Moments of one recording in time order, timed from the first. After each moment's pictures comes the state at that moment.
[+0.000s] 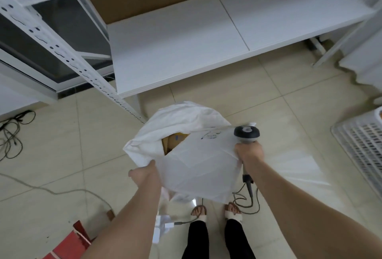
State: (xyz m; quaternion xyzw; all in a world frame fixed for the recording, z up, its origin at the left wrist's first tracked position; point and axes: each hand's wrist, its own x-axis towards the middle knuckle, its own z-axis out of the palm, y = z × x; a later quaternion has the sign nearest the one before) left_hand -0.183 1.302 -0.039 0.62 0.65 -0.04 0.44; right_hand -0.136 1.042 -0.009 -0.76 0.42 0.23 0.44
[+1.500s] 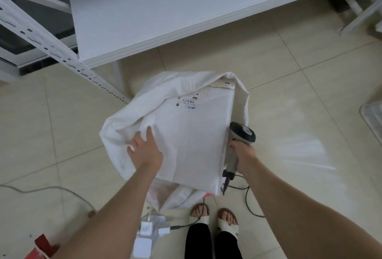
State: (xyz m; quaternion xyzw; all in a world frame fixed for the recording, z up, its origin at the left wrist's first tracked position) left_hand -0.125 1.327 -0.225 0.94 0.23 -0.25 0.04; right_hand -0.121 1.080 -0.228 -0.56 0.55 0.24 0.57
